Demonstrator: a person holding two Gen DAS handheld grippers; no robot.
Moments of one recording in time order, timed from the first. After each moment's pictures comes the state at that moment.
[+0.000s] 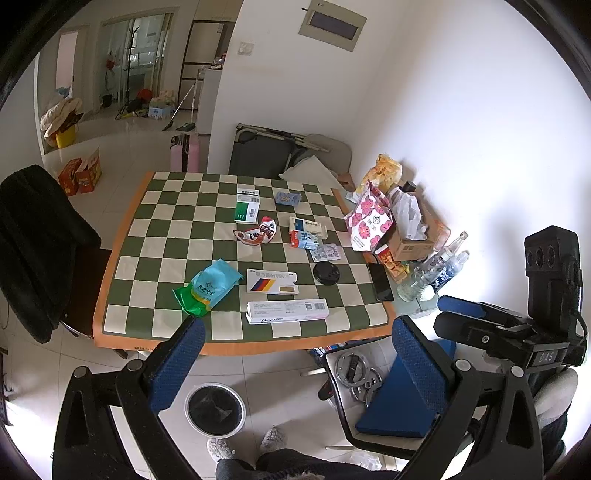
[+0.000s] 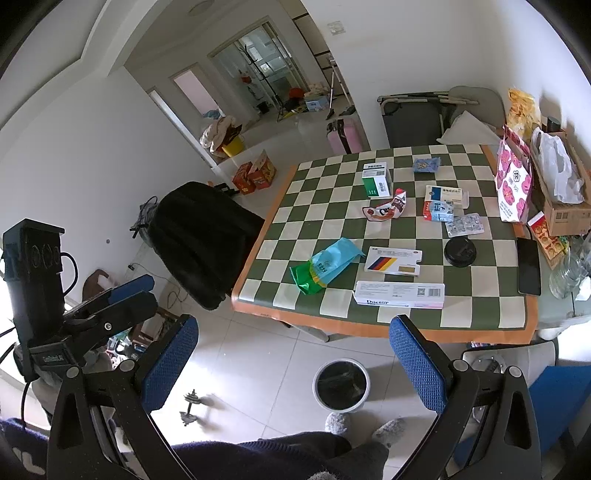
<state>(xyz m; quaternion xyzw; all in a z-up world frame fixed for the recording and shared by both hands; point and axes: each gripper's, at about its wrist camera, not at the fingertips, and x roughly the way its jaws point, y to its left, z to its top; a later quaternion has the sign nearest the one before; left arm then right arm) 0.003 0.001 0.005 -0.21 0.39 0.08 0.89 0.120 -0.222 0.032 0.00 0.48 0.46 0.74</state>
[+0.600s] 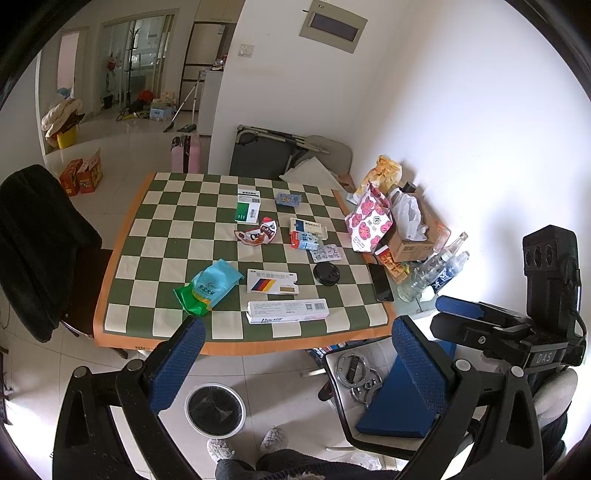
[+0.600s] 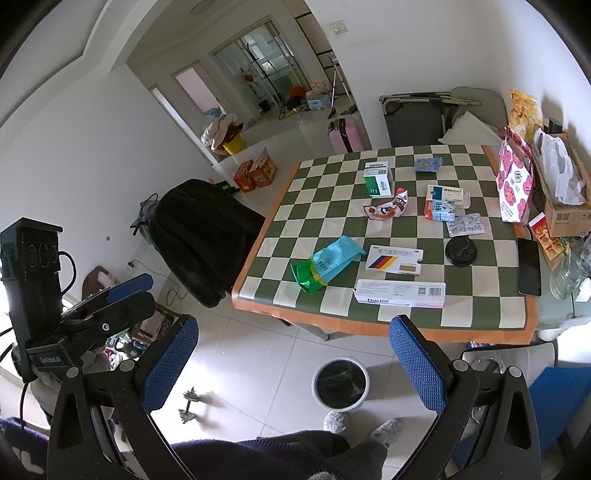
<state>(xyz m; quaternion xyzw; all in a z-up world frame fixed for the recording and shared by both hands) 0.000 0.001 0.004 -0.21 0.39 0.08 0.90 0.118 -0.221 0.033 0.00 0.48 0.46 0.74</state>
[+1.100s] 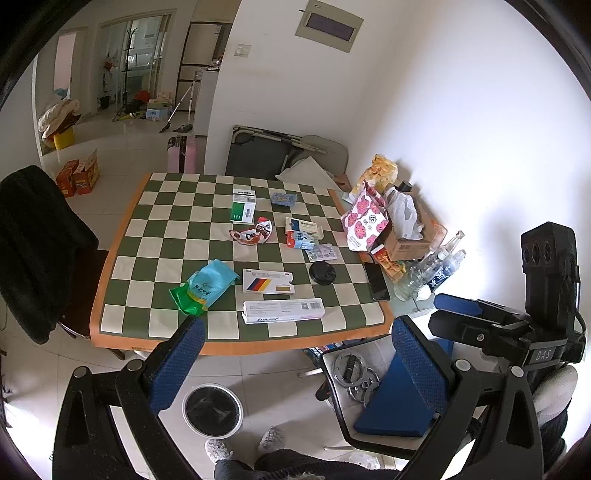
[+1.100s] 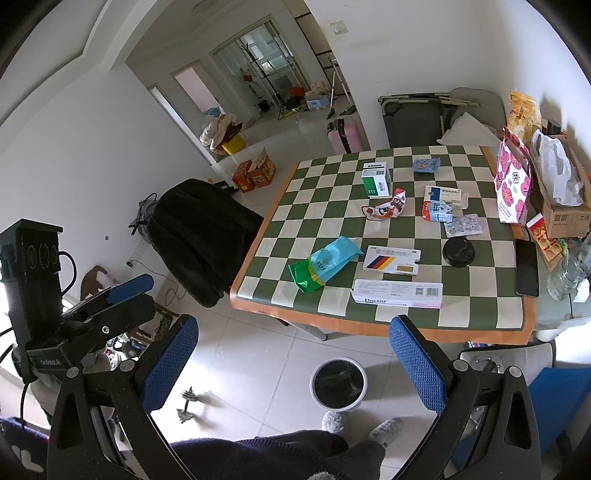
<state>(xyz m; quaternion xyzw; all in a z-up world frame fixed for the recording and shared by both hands) 0.002 -0.012 0.025 -0.20 0.39 0.07 0.90 0.116 -0.221 0.034 0.00 0.48 0.46 0.75</state>
